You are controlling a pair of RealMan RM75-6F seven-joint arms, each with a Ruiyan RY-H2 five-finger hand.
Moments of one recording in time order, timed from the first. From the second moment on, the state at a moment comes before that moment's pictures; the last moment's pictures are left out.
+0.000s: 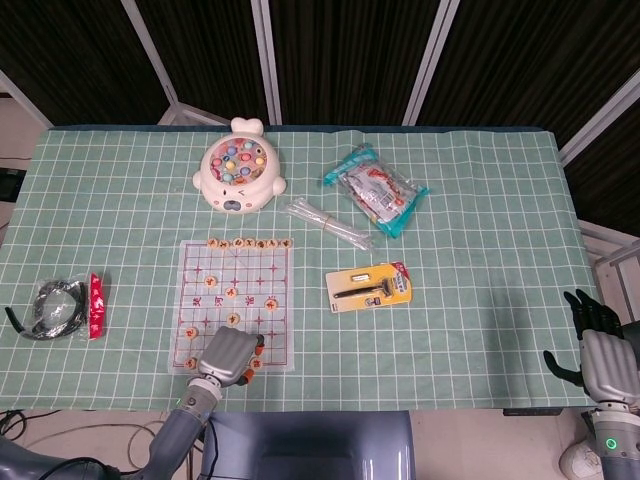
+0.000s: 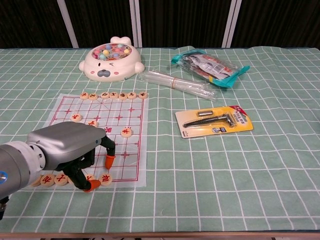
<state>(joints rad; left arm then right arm) -0.61 -1.70 -0.06 -1.91 0.78 1.20 1.04 0.08 -1.10 0.11 -1.73 -1.26 1.36 -0.07</state>
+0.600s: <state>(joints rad) -0.64 -1.72 -0.04 -1.88 0.76 1.22 1.02 0.08 -1.10 0.11 -1.74 -1.25 1.36 -0.07</state>
